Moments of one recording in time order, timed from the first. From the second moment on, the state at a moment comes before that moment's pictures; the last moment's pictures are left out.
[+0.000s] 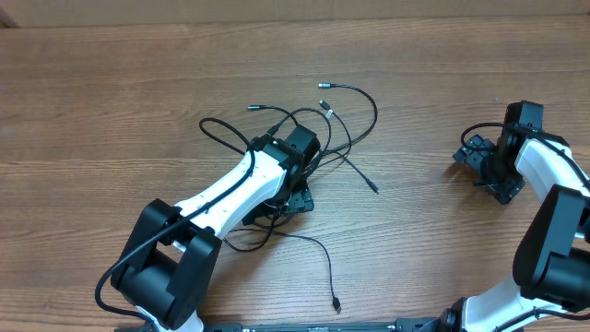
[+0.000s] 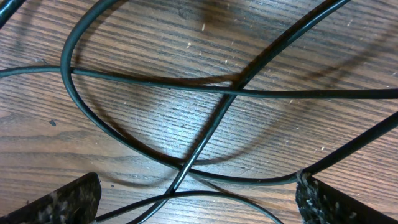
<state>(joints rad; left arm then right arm) -0.61 1.83 1.22 -1.03 -0.04 -0.87 -0.31 1.80 1.08 -0.66 0.01 0.52</state>
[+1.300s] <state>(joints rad) -0.61 1.83 1.21 -0.86 -0.04 -0.87 -0.31 1.80 1.08 -0.66 0.00 0.52</state>
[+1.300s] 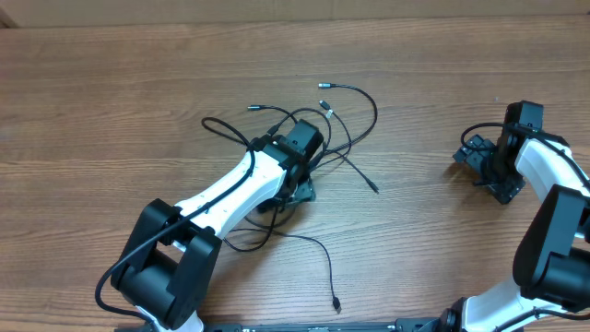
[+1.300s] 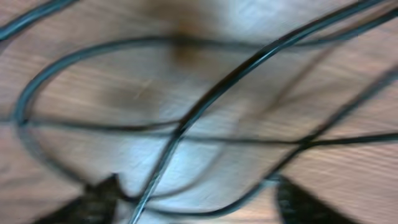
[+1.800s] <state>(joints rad) -0.61 1.83 1.21 -0.98 -0.01 -0.87 -0.31 1.80 1.08 -0.66 0.00 0.52</state>
